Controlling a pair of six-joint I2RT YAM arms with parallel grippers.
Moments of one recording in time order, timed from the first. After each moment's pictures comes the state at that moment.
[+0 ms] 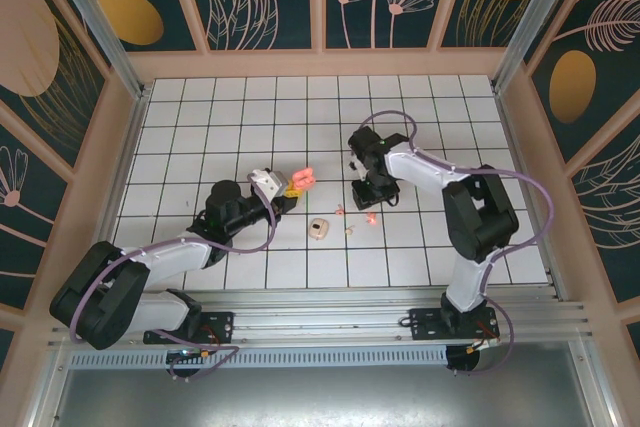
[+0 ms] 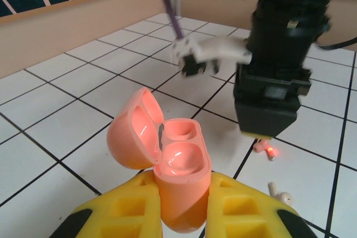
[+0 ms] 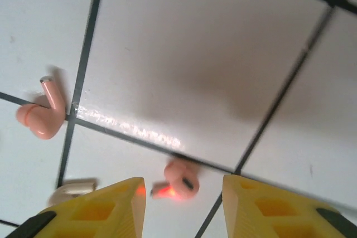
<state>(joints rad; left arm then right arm) -0.55 1.30 0.38 0.71 0.41 0.09 0.56 1.80 1.28 -0.94 -0.02 0.20</state>
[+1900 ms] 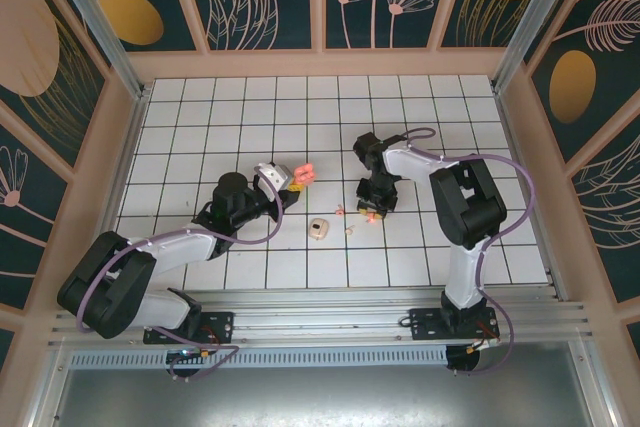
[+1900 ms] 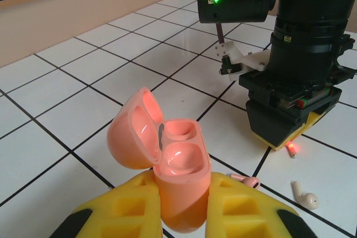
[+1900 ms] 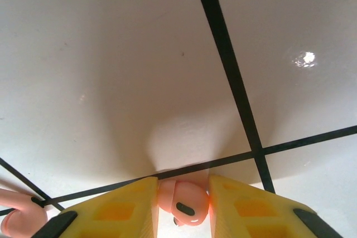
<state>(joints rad) -0.55 1.36 0.45 0.64 0.37 0.11 0.51 1.93 1.28 -0.95 -0.15 0.83</state>
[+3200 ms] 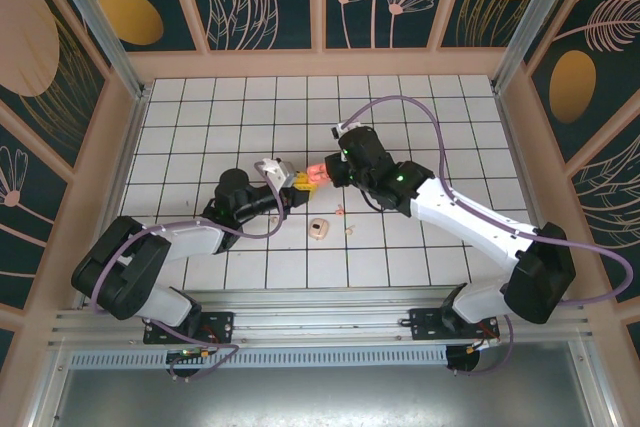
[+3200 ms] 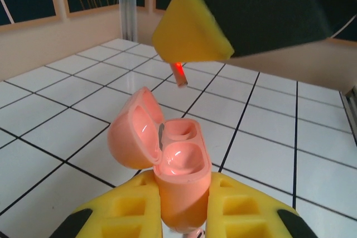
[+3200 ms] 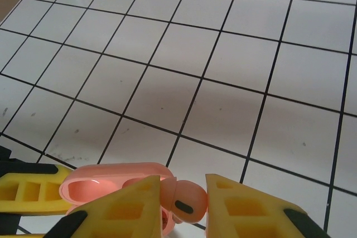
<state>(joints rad) -0.55 1.47 0.49 0.88 0.60 -0.03 0.83 1.39 1.15 -0.40 0.21 0.35</state>
